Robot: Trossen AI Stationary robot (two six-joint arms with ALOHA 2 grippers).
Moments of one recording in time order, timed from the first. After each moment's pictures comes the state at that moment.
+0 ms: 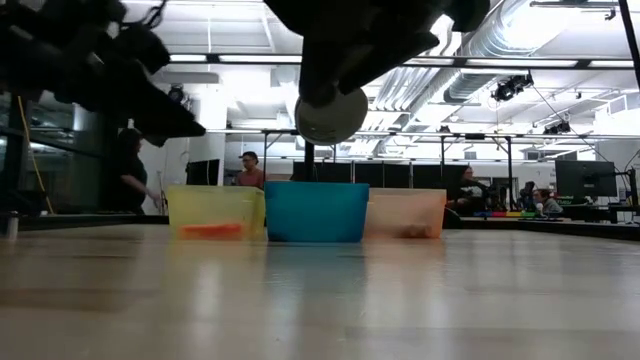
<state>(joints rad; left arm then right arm) -0.03 0.81 0.19 0.34 0.00 -0.16 0.57 2.37 2.08 -1.32 1.07 1.25</state>
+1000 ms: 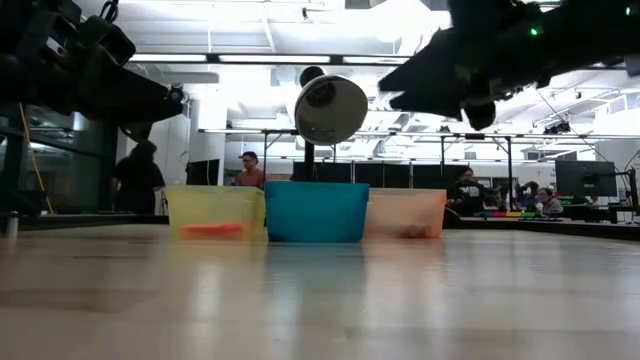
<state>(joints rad) -0.03 0.48 0.01 0.38 0.03 -0.18 0.40 1.55 0.51 0.85 0.80 0.31</state>
